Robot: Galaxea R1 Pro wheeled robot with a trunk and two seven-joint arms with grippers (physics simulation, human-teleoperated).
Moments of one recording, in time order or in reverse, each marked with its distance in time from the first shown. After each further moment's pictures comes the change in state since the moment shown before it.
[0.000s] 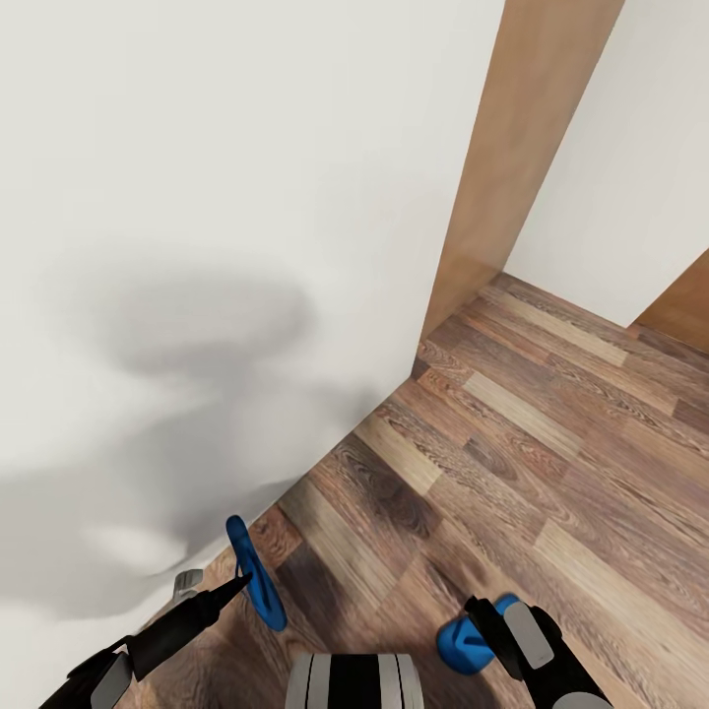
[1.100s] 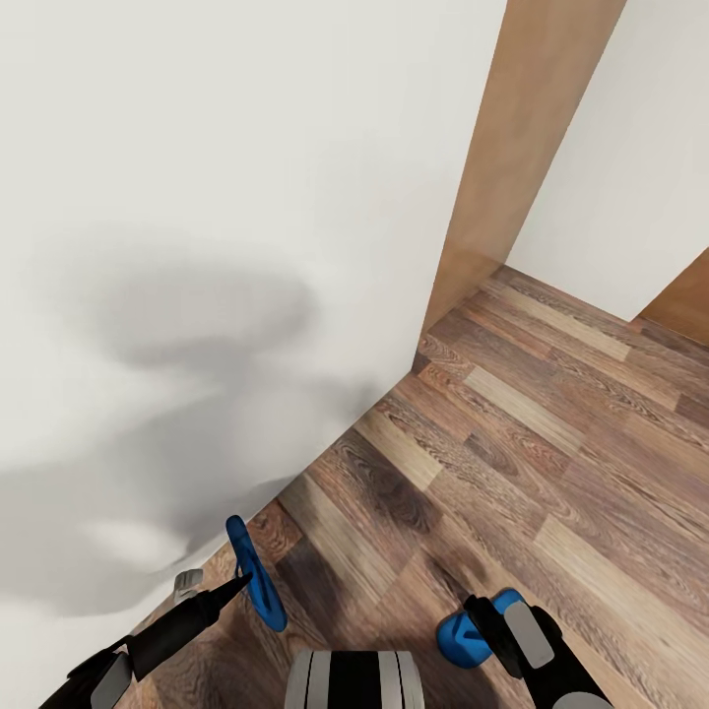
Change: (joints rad) left arm 0.000 0.000 0.000 0.000 0.001 0.000 -0.002; right arm 0.000 0.000 0.000 -0.003 -0.003 0.003 0.012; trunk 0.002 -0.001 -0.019
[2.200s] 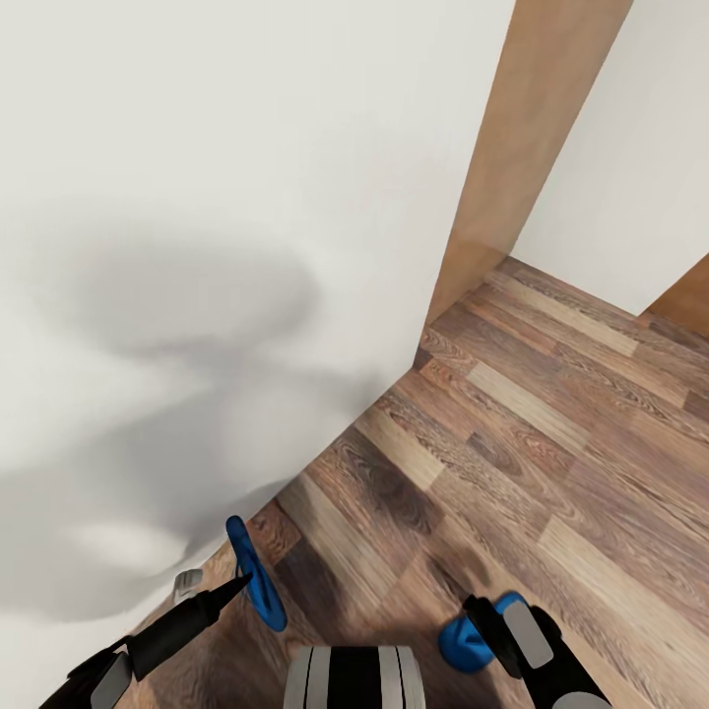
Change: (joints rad) left arm 0.000 0.000 0.000 0.000 0.000 0.001 0.001; right arm 0.000 0.001 0.002 0.000 0.001 0.000 -0.003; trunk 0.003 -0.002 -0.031
